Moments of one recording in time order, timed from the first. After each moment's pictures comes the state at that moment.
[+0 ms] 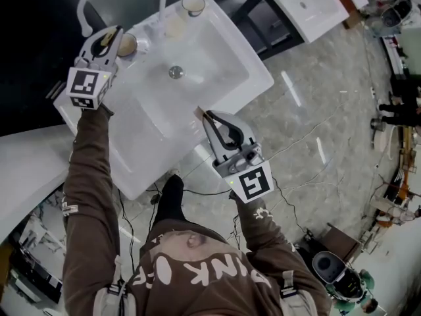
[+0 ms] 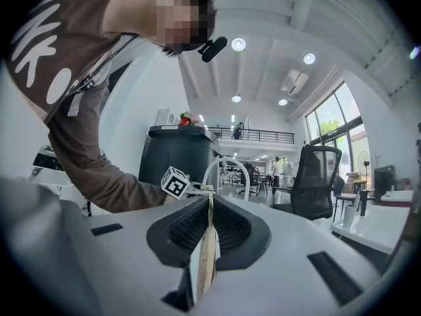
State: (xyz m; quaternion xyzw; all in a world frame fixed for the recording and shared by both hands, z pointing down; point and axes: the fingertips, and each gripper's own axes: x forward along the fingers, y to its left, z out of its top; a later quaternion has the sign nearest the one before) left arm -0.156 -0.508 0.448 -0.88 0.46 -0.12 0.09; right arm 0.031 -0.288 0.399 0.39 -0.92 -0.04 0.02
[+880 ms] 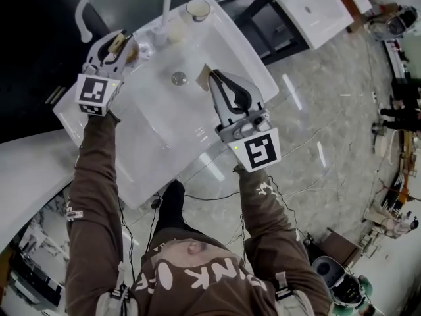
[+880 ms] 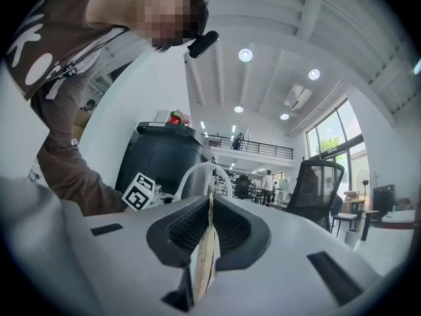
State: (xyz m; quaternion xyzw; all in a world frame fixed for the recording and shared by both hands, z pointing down) left arm -0.145 -0.518 0.475 -0.88 0.45 -0.12 0.10; right arm 0.028 -0.390 0.391 0.39 -0.91 -0.11 0.01
